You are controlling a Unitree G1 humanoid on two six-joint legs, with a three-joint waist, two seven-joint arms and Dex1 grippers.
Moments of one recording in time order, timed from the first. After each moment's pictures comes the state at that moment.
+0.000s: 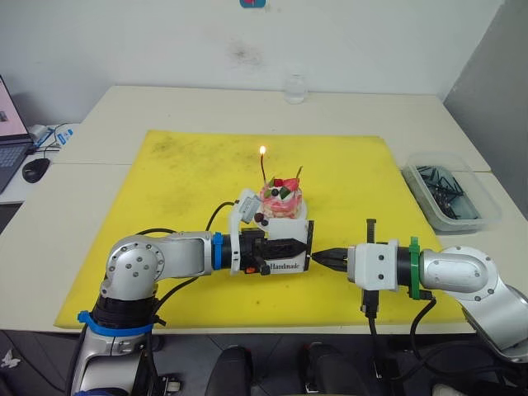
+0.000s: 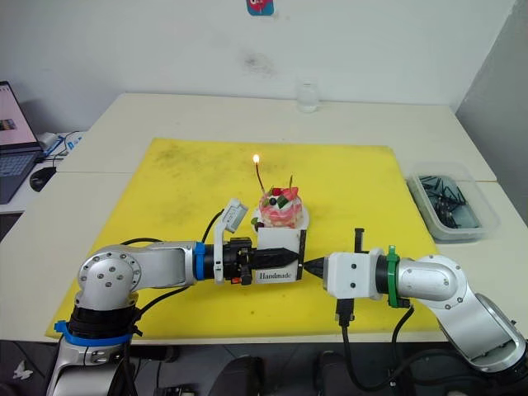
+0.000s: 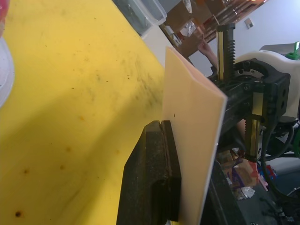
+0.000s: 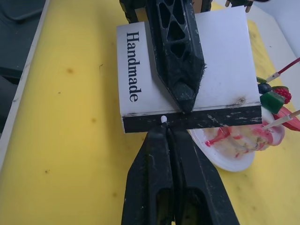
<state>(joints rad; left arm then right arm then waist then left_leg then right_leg) -0.47 0.47 0.03 -0.28 -1.38 1.32 -0.26 -0.20 -0.84 0.23 -0.69 0.11 0.31 0.88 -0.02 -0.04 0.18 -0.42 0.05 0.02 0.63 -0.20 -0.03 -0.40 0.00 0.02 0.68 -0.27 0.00</state>
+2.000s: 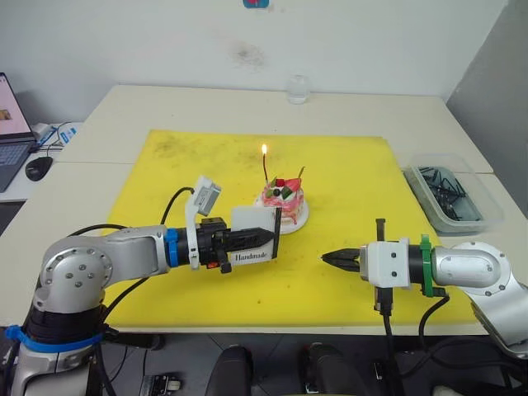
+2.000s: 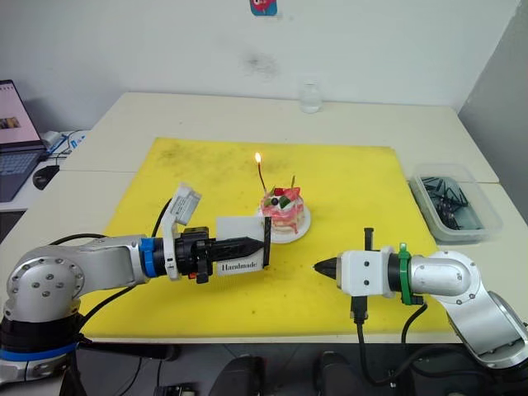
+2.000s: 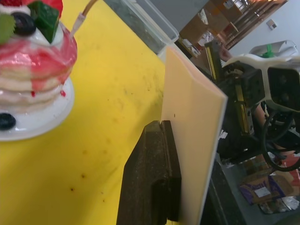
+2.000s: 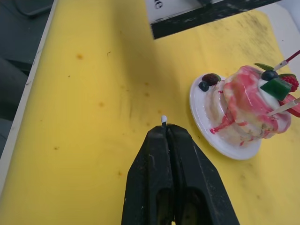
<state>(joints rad) -0.38 0.72 0.13 -0.38 -1.43 1.22 -0.39 -0.18 -0.85 0.14 -0.65 0.14 0.28 0.98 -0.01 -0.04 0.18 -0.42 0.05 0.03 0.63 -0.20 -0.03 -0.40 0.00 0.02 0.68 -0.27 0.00</state>
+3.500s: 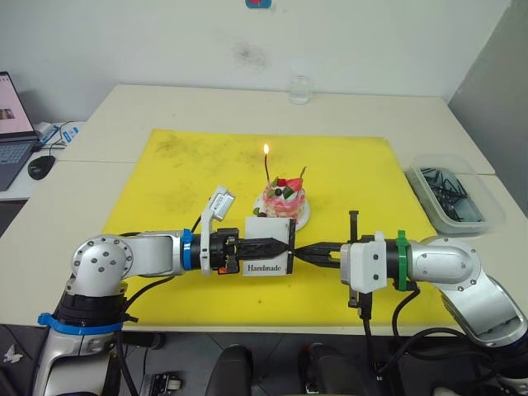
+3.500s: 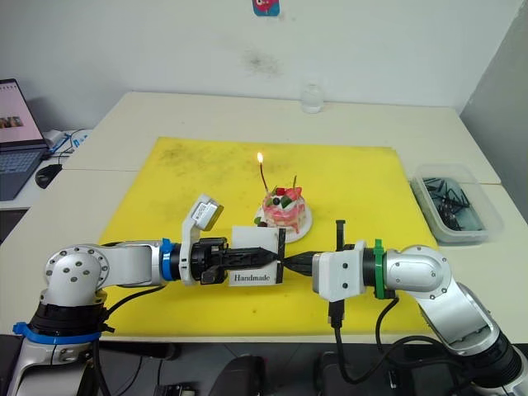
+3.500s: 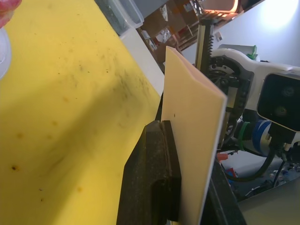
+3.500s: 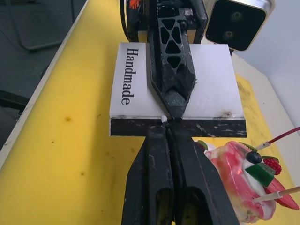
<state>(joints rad) -0.44 0.64 0.06 -0.19 -1.57 1.32 -0.39 -0.29 -0.72 0.26 -0.61 0.11 0.14 0.94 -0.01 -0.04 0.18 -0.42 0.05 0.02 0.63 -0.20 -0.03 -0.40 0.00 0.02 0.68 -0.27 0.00</state>
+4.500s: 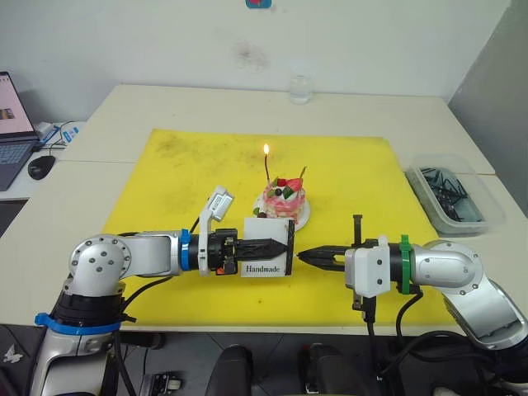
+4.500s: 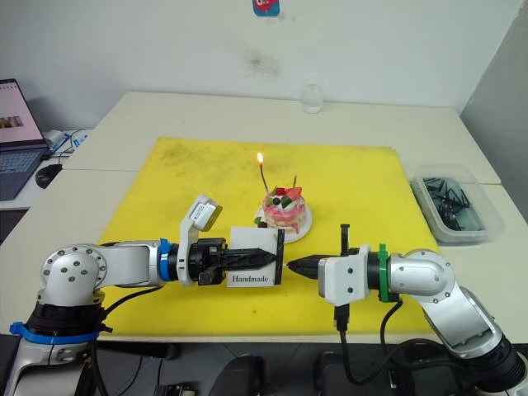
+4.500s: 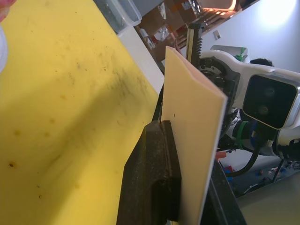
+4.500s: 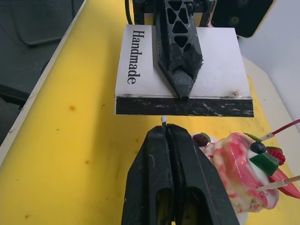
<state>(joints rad) -0.44 0.66 0.06 -0.19 -1.57 1.33 -0.41 -0.24 -0.74 0.22 -0.59 0.12 0.07 0.95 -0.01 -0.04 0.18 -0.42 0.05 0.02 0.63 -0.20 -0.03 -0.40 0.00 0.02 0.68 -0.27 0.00</state>
